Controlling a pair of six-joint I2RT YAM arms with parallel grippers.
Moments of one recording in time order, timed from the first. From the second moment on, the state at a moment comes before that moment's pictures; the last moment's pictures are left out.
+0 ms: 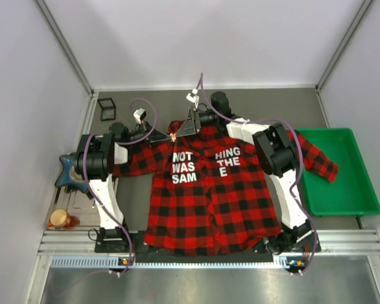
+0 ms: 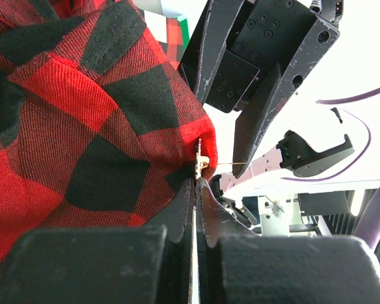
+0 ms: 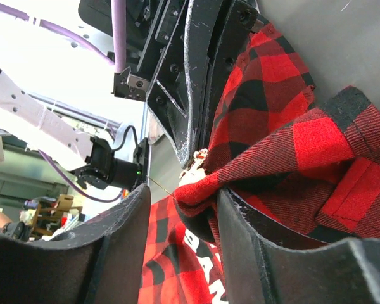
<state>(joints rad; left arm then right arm) 0.03 2.07 0.86 1.29 1.28 -1.47 0.52 2.30 1.66 0.40 -1.18 0.71</state>
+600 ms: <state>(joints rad) 0.02 2.07 0.86 1.29 1.30 -1.47 0.53 2.31 1.69 0.33 -1.19 0.64</state>
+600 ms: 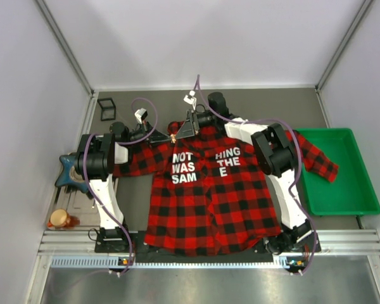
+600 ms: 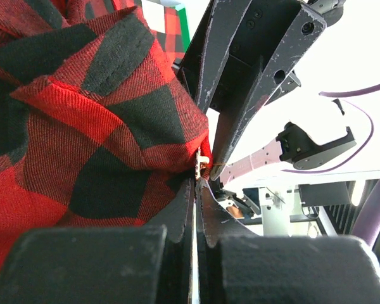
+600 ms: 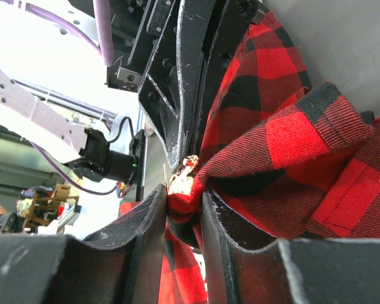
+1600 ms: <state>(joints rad) 0.02 2.04 0.92 1.24 1.37 -1.16 0.55 2.32 1.82 -0.02 -1.18 0.38</state>
